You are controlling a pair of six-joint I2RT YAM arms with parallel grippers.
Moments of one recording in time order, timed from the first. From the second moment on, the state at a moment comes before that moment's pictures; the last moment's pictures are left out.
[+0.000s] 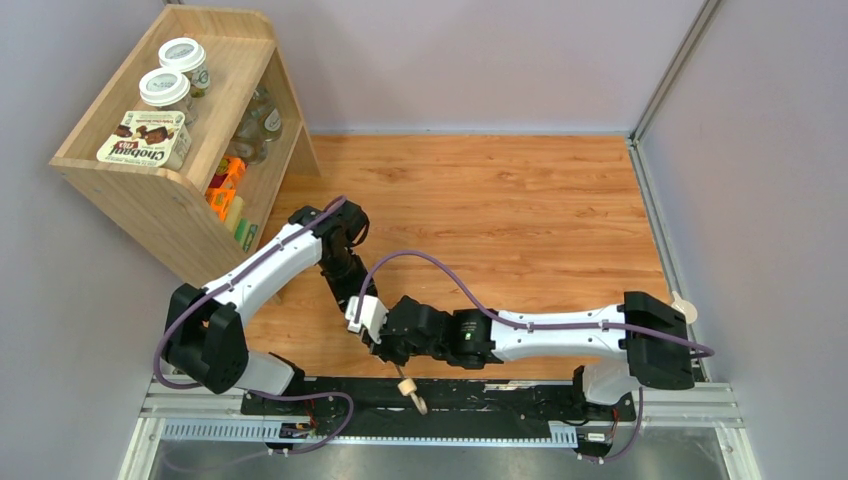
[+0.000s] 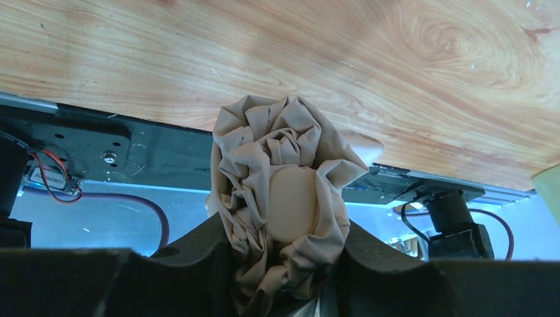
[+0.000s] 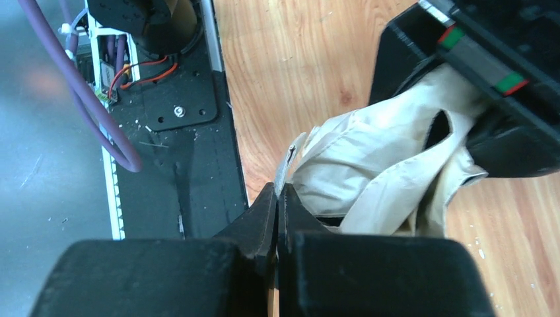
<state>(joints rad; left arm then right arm) -0.49 1.41 1.07 -1.21 0.26 -1.02 1.42 1.51 1.02 -0.05 0.05 0.01</state>
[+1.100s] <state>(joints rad) -0.44 1.21 1.03 -1.02 0.39 -1.03 1.29 1.00 0.99 -0.07 -0.21 0.28</state>
